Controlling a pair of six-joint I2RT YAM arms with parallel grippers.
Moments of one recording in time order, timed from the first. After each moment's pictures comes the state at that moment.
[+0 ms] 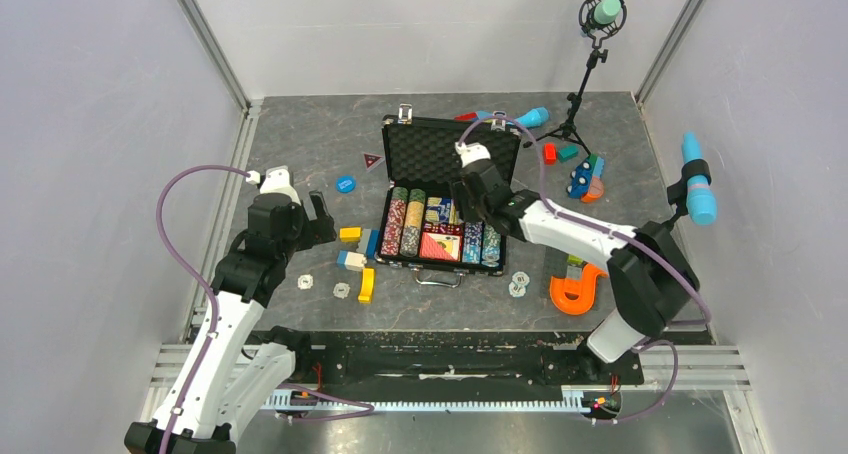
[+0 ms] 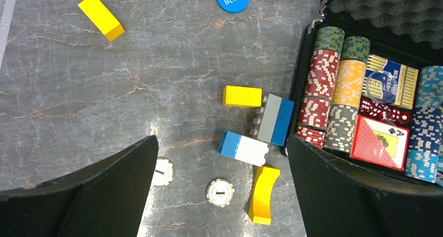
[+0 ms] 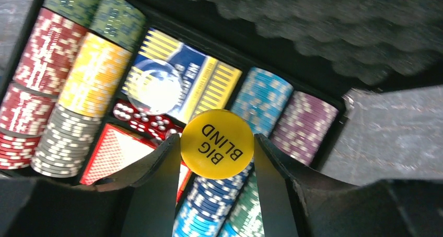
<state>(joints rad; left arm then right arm) -0.23 0.73 0.78 -0.65 -0.21 -0.34 0.68 1.57 1.02 -0.19 0.26 0.27</state>
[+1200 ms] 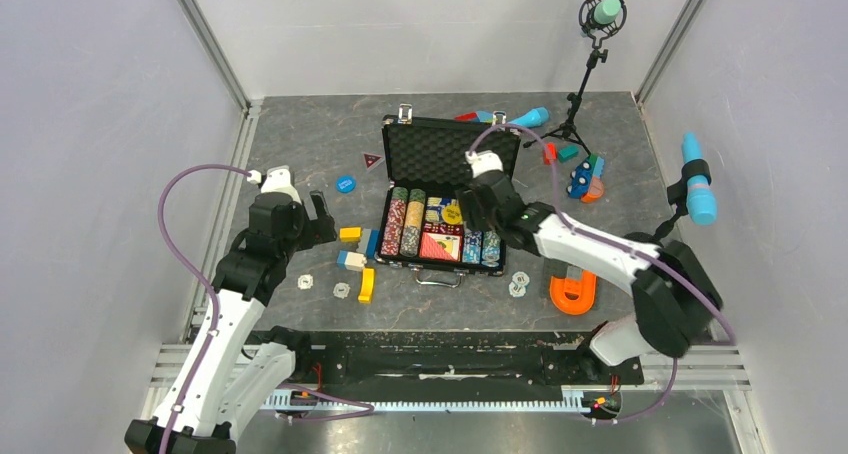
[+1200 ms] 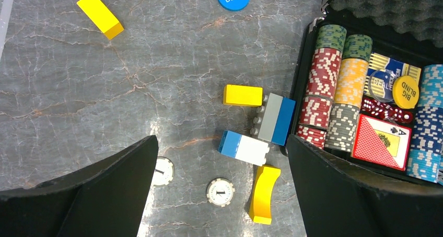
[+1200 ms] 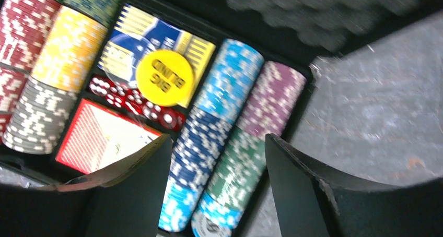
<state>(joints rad) -0.23 0.74 0.78 -0.65 -0.21 -0.34 0.72 1.52 0.98 -0.21 0.34 0.24</state>
